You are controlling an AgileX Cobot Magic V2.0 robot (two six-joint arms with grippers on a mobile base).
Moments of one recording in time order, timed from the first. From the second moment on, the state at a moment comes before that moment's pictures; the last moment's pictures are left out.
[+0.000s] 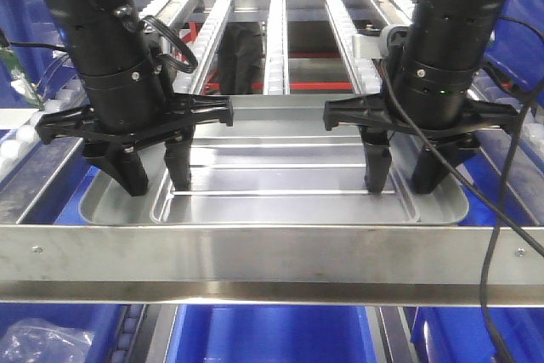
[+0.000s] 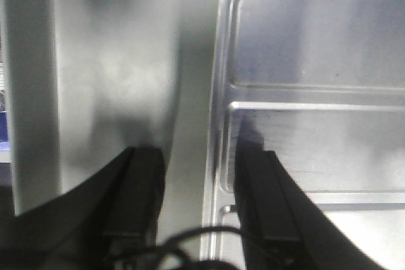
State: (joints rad) left arm -0.54 1.88 -1.27 0.08 0.64 -0.61; right arm 0.40 1.86 -1.22 -0.07 0.65 0.49
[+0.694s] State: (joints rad) left arm -0.54 1.88 -1.27 0.07 0.65 -0.61; right arm 0.40 1.86 -1.22 -0.07 0.64 0.49
